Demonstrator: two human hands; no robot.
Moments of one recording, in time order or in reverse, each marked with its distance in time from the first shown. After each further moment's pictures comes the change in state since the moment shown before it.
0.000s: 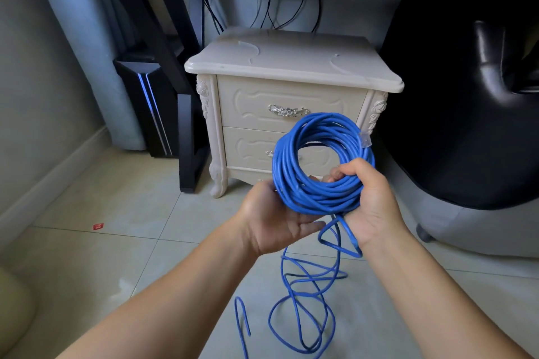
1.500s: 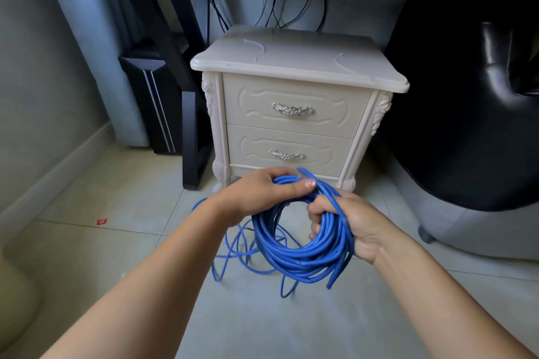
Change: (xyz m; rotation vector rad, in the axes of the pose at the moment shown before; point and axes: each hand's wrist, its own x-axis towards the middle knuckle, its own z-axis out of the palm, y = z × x) left_hand -0.010 0.027 -0.021 1.040 0.106 0.370; right_hand -0.009 0.016 -0.007 -0.467 -0.149 0.316
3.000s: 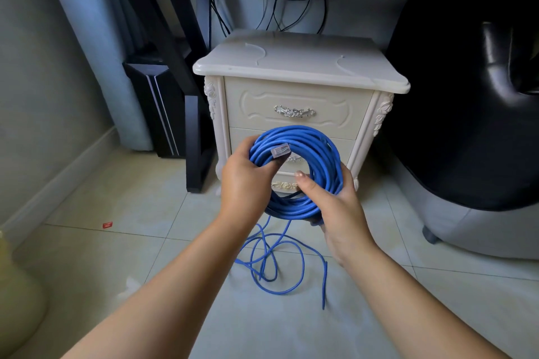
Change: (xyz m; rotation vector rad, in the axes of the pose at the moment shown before) left_hand -0.006 0.011 0.012 -0.066 0.786 0.253; right_hand 0.008 0.015 0.029 -0.023 0.253 -0.455
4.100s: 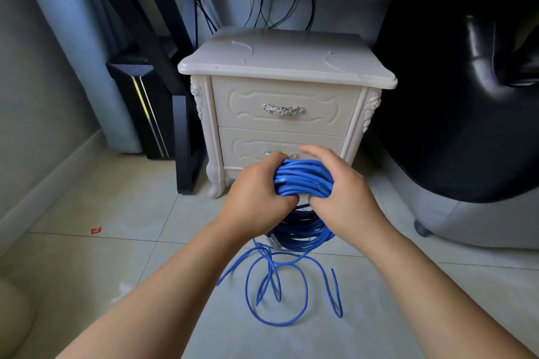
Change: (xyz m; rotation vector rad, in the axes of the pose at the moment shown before) left_hand -0.014 0.005 0.005 0.415 -0.390 0.247; right_hand 0.007 -0.024 -0.031 -0.729 -0.126 -0.343
